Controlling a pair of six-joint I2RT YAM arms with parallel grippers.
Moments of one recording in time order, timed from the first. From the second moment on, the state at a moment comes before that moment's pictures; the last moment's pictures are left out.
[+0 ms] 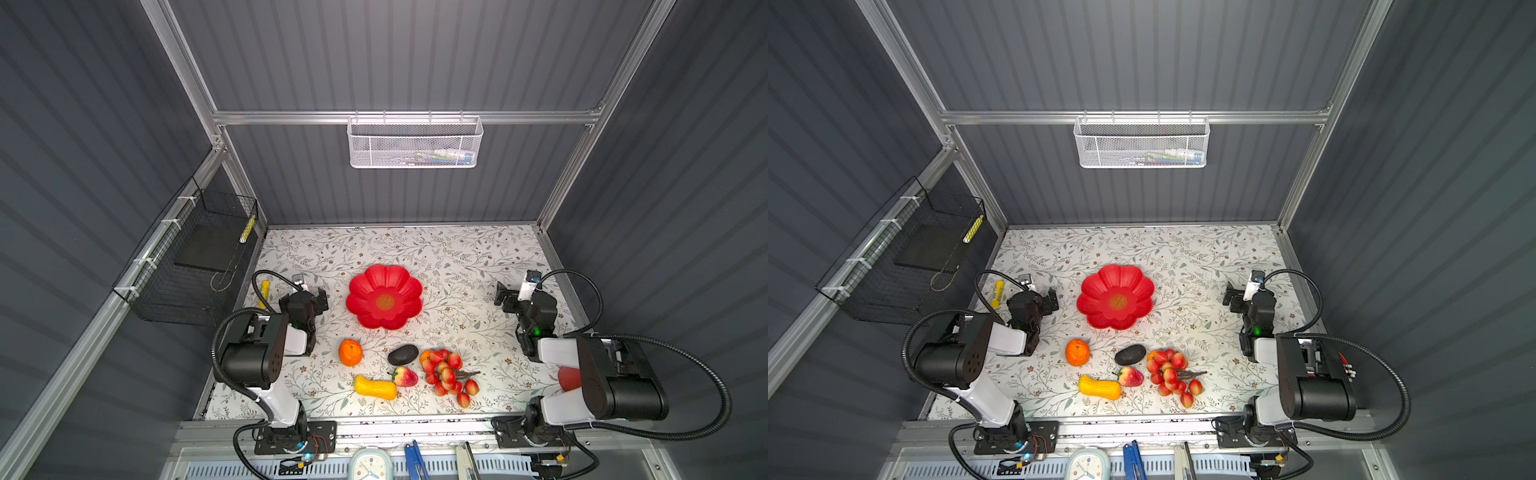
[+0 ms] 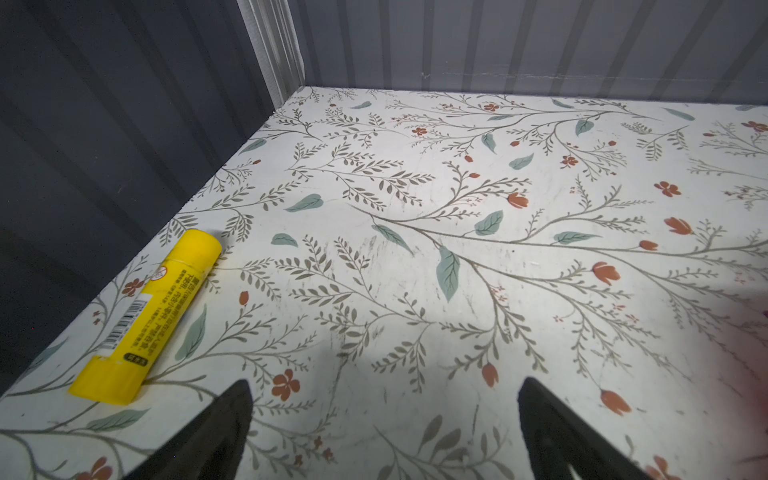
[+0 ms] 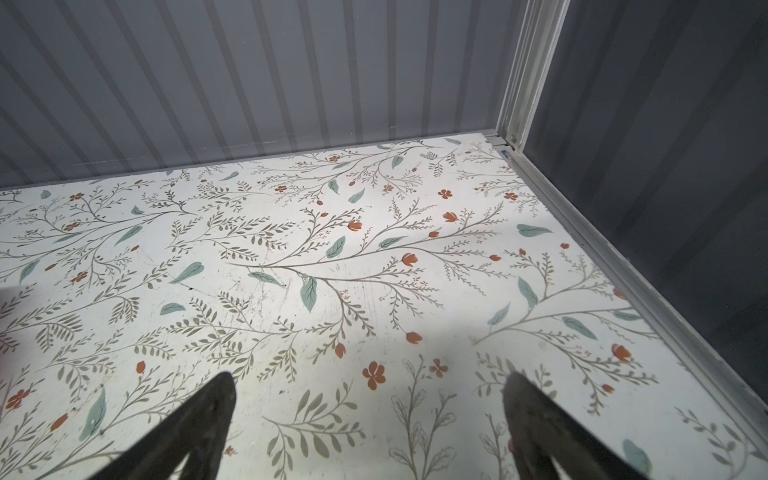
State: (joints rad) left arm -0.07 1.70 0.43 0.88 -0.29 -0.04; right arm -0.05 1.43 0.32 0.82 0.02 0.06
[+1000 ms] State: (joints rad) left arm -0.28 1.17 0.90 -0.63 0.08 -0.36; right arm 0.24 1.49 1.06 -0.09 -0.01 0.38
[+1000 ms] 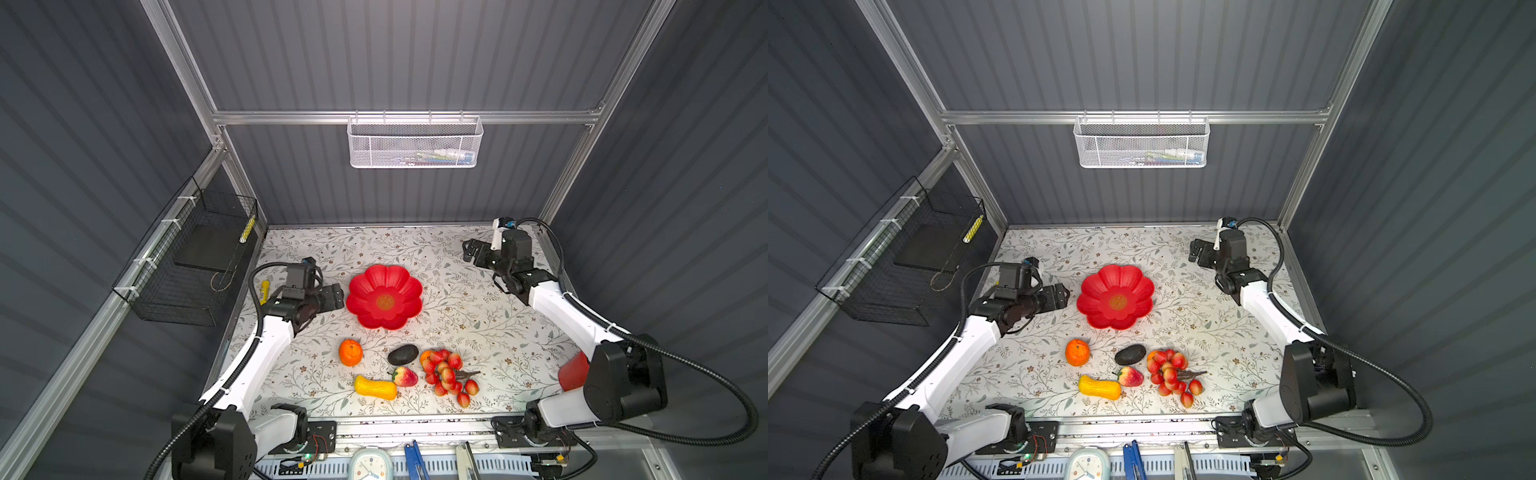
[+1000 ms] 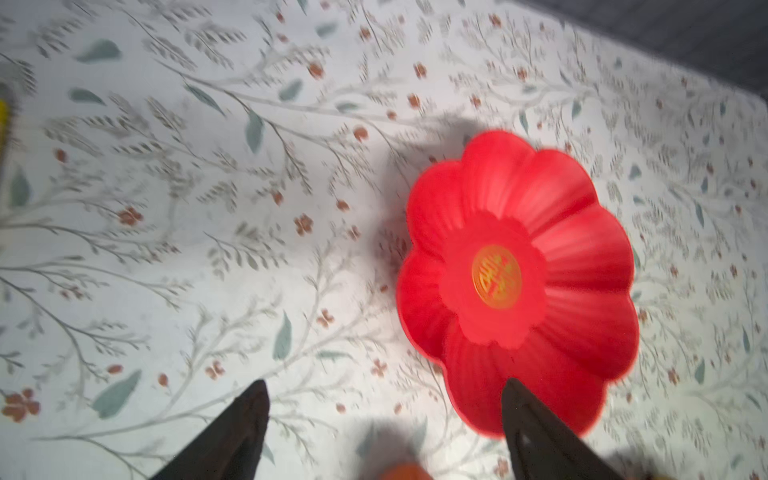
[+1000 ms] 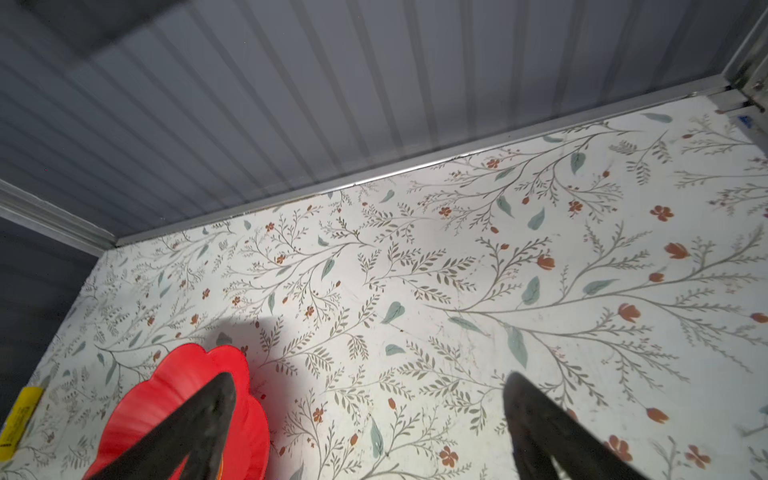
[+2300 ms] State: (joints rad) left arm -0.54 1.28 0.85 -0.85 0.08 -0.51; right arm 0.29 1.59 1.10 -0.12 -0.02 0.40
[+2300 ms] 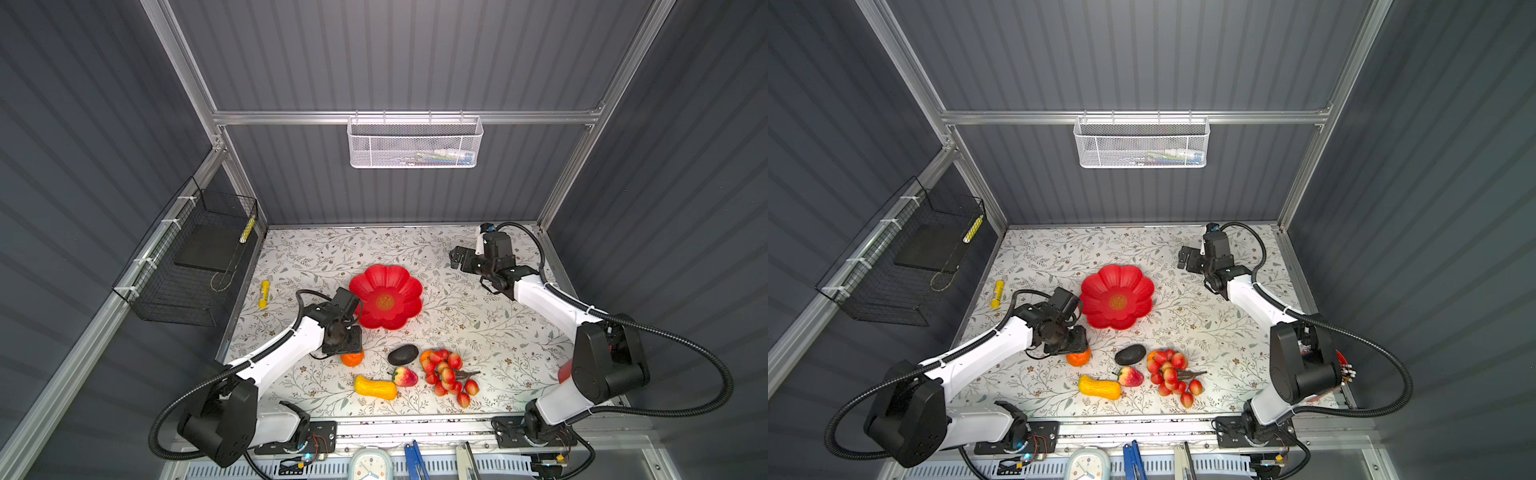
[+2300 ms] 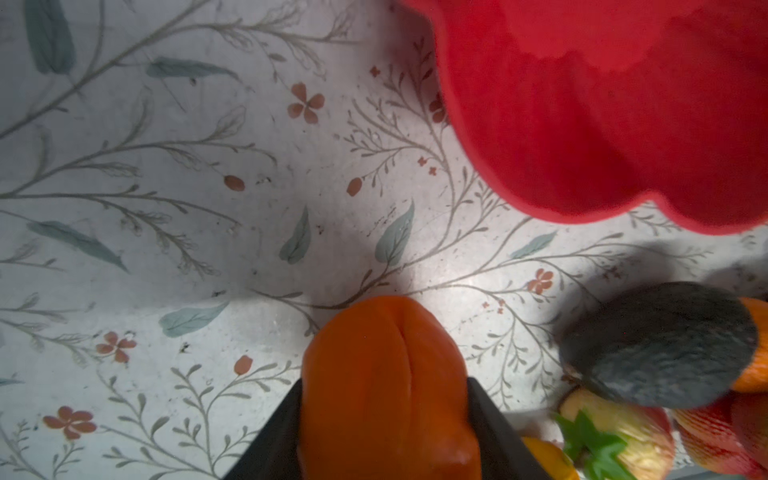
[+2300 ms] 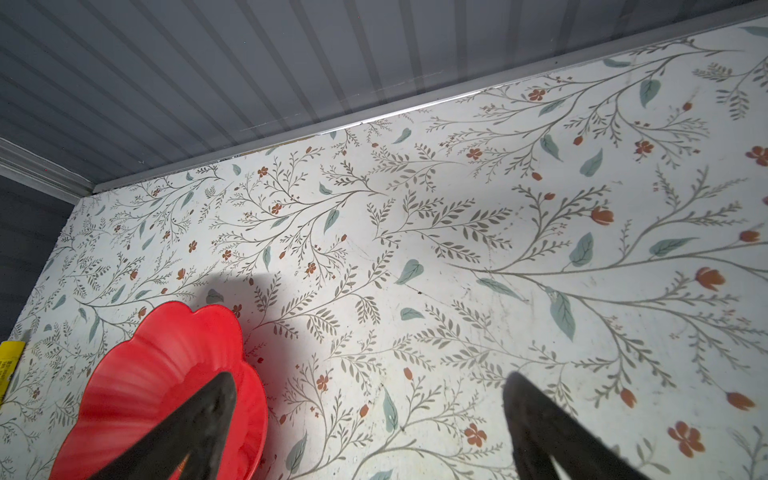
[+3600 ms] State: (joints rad) left arm -0.55 2.18 1.78 -0.76 0.10 -0.26; right arm 0.29 1.47 1.05 -0.18 -0.02 0.36
